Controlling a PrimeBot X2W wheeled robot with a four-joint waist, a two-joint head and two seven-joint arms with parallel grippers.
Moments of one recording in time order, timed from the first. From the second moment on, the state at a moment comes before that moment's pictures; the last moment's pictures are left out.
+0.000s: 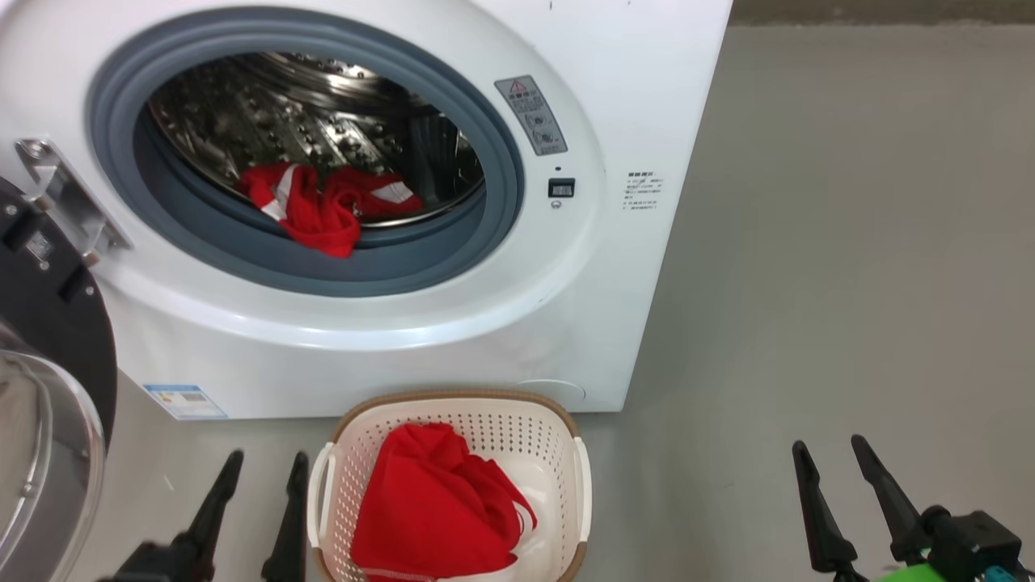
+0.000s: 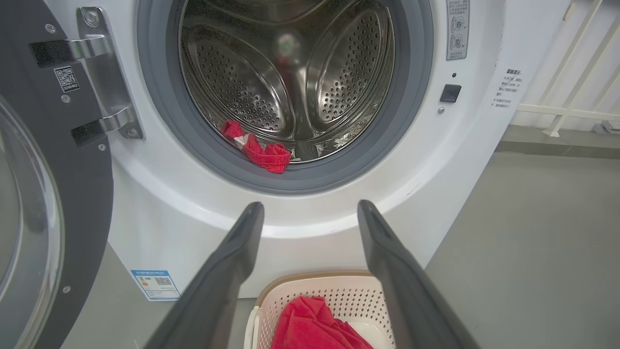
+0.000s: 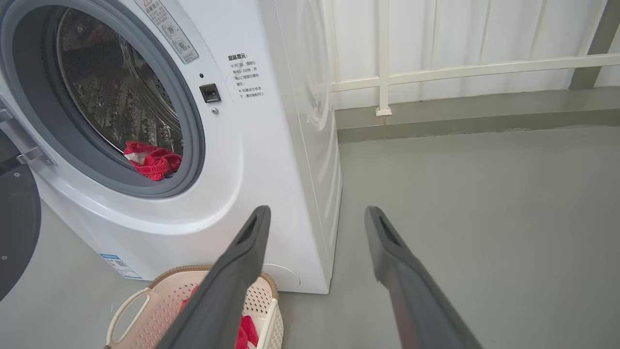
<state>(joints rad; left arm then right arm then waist) -0.04 0.09 0.00 0.24 -0.22 -0.13 -0.26 0.12 -0.04 -0.03 0.15 0.31 0.13 -0.26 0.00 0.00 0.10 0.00</state>
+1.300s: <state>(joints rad) -0.29 0.12 -0.06 0.36 -0.21 -0.13 -0.26 0.04 -0.04 -0.01 0.13 0.33 0.13 -0.26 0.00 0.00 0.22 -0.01</state>
